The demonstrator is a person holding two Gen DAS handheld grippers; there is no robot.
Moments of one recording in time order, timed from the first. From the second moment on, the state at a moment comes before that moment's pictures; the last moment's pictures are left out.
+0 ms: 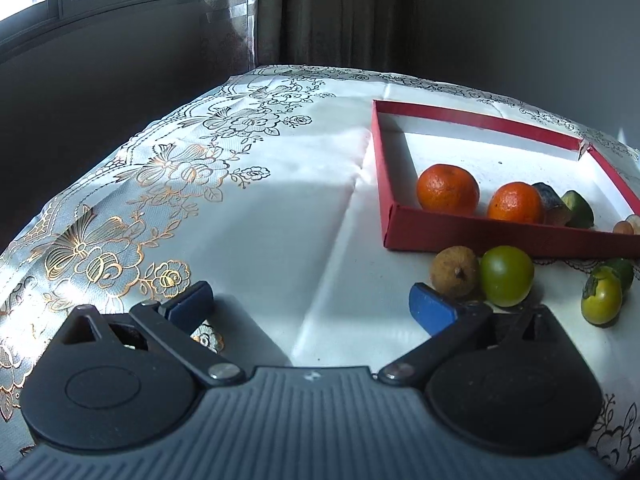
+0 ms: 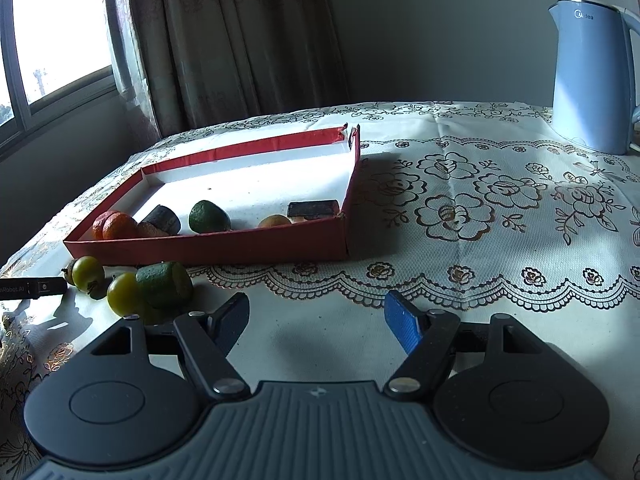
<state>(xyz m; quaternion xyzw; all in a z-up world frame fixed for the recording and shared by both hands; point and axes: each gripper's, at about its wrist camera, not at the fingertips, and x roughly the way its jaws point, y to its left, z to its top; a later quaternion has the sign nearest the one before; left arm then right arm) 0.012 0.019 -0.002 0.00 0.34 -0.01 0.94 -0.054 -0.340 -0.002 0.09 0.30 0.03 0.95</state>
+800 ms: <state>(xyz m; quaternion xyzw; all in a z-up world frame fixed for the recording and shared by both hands) 0.013 0.021 -0.002 0.00 0.34 -0.01 0.94 -0.038 -0.258 0.015 -0.01 0.28 0.10 0.96</state>
